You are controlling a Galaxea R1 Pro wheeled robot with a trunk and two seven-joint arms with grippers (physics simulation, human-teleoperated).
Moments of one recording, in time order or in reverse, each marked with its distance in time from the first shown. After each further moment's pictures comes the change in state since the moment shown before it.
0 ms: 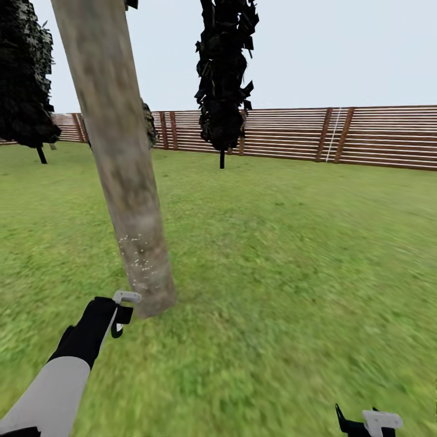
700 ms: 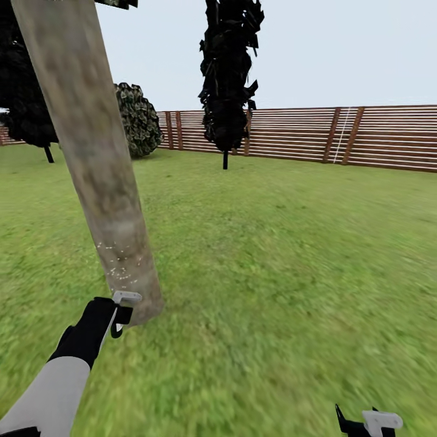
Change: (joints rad) left arm 0.000 0.001 0.003 0.002 0.001 0.000 0.000; right arm 0.000 0.001 0.000 0.000 0.001 0.000 0.000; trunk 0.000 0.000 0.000
